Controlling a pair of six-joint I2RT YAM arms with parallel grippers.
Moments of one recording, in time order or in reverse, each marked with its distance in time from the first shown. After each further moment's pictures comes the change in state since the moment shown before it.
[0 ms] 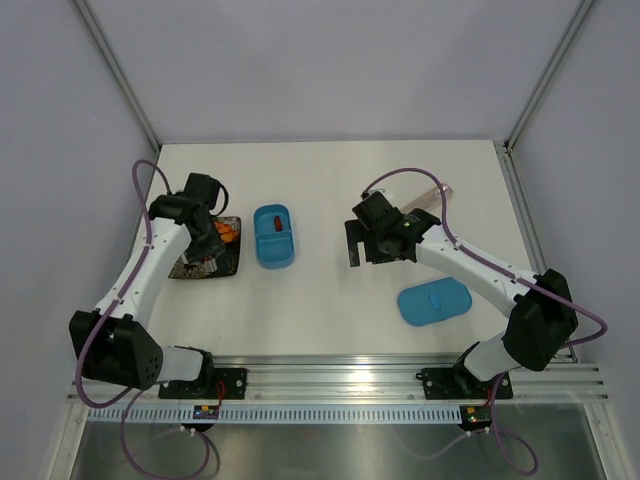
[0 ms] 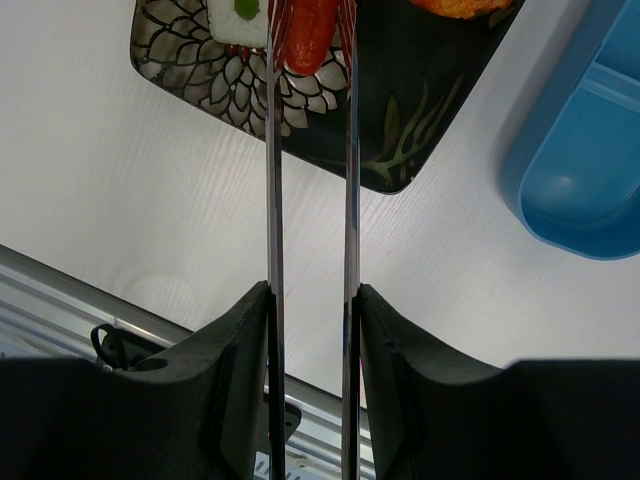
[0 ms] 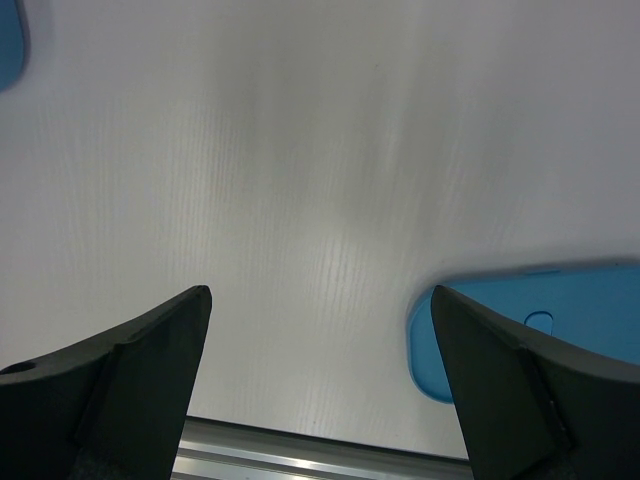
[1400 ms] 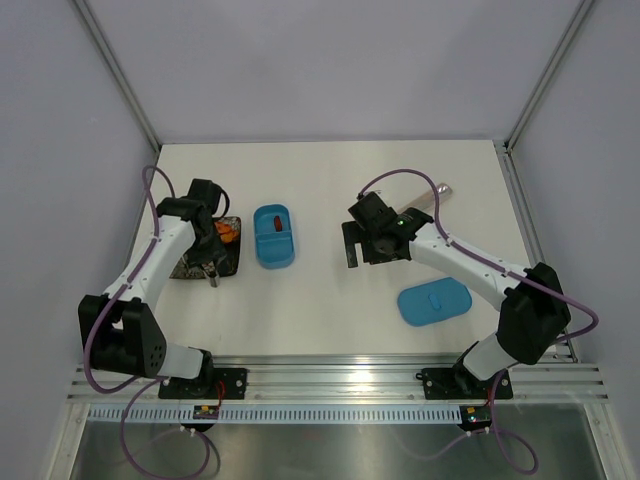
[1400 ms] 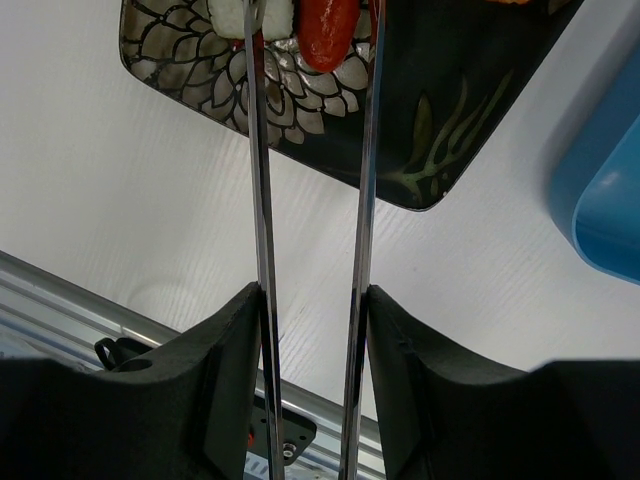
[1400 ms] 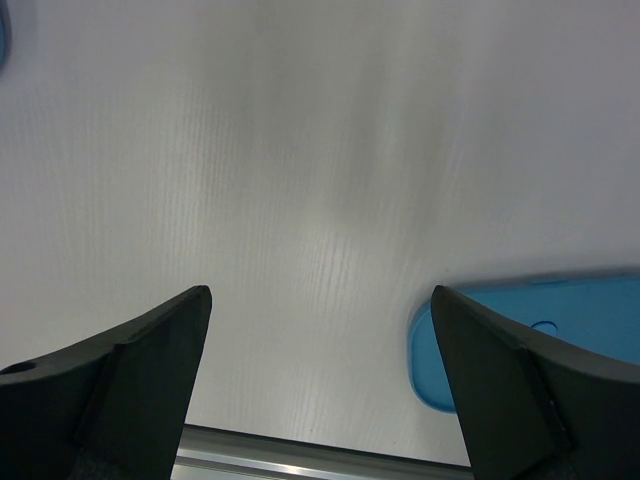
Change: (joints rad) left arm 0.033 0.060 -0.076 0.067 0.010 0.045; right arm 0.000 0.043 0.005 0.014 -0.006 -0.015
